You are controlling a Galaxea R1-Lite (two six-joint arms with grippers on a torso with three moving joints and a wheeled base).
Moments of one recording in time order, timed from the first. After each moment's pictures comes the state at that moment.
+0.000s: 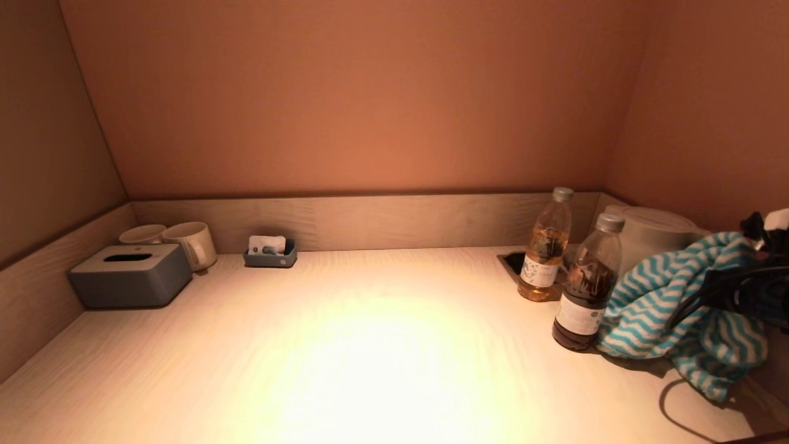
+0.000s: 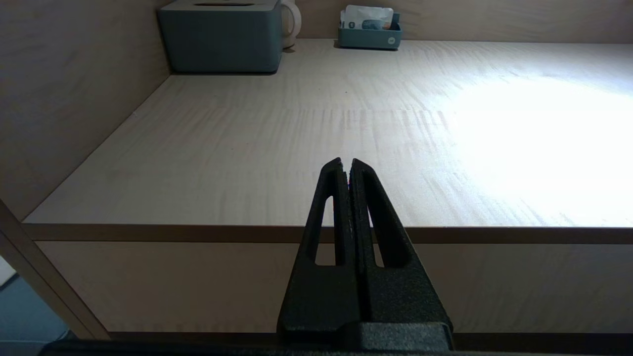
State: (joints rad) left arm 0.00 0.00 0.00 0.00 0.01 -0.04; right arm -0.44 1.75 -0.86 -0.37 -0.14 0.02
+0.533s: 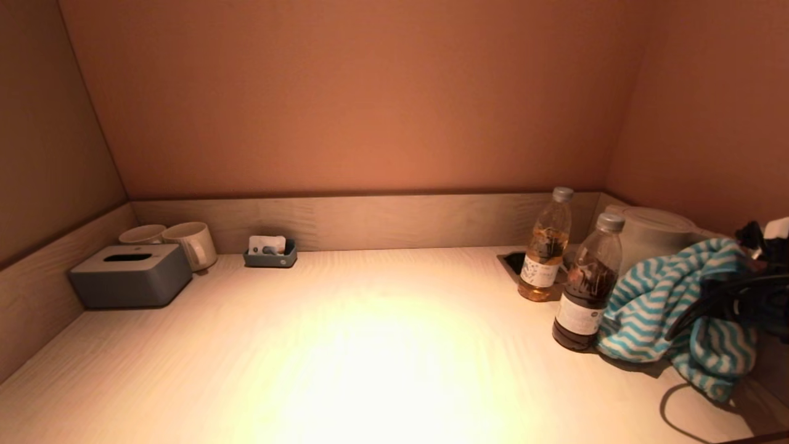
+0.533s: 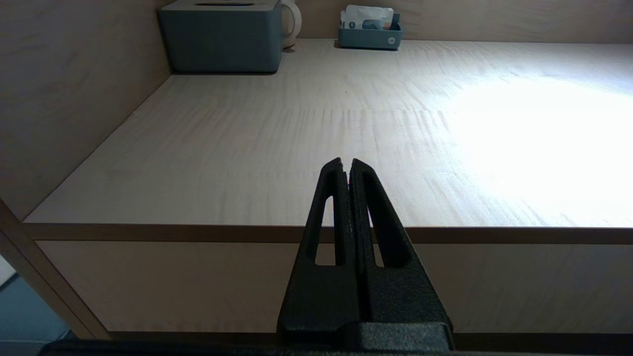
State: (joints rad) left arm 0.00 0.00 0.00 0.00 0.01 -0.04; right arm -0.44 1.73 -0.82 -0.37 -0.11 0.00
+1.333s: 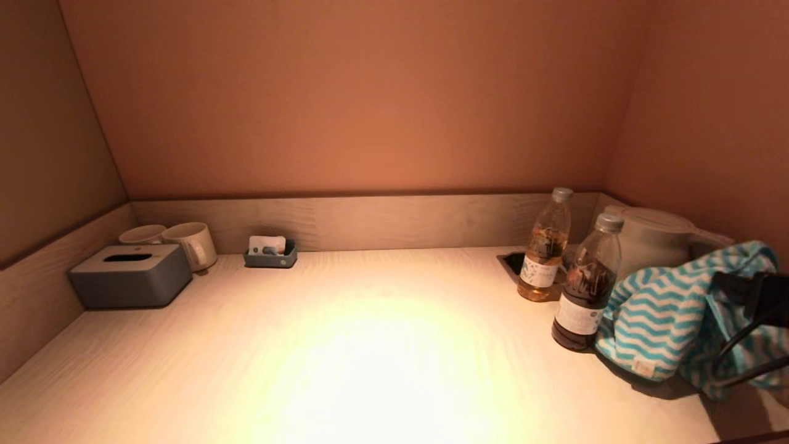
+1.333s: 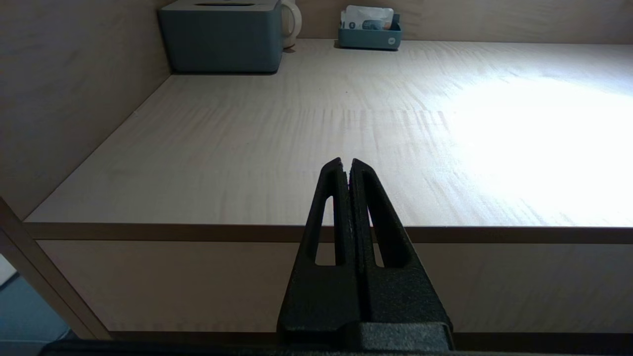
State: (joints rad) left arm 0.00 0.00 0.00 0.00 0.01 -0.04; right arm -0.39 1.27 -0.61 -0.37 -0.02 -0.09
